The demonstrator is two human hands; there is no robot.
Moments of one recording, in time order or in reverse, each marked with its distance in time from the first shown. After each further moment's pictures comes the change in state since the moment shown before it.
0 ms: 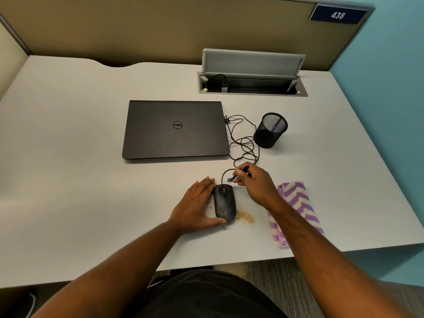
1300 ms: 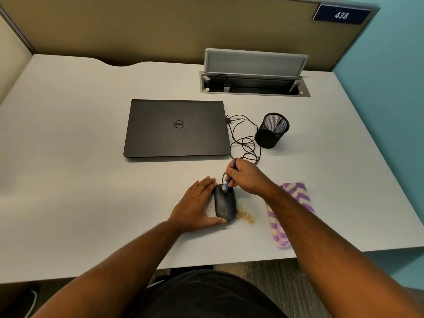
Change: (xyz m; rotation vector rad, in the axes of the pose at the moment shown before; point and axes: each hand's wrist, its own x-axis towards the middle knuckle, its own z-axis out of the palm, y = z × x) left_hand -0.001 0.001 -0.001 0.007 0.012 0.006; right_hand 0.028 -0.020 0.007 -0.138 -0.228 -0.012
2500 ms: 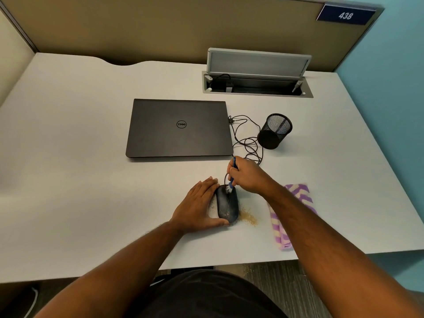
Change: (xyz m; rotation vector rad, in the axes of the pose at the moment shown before) left_hand -0.001 0.000 0.000 -0.005 -0.015 0.000; right_hand 0.000 -0.009 -0.002 -0.155 -0.005 -0.037
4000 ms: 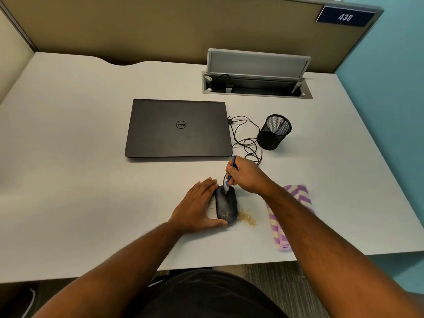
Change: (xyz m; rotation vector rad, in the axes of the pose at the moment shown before) left_hand 0.001 -0.002 0.002 0.004 0.009 -0.004; right_hand 0.003 -0.001 0.000 0.031 0.005 0.029
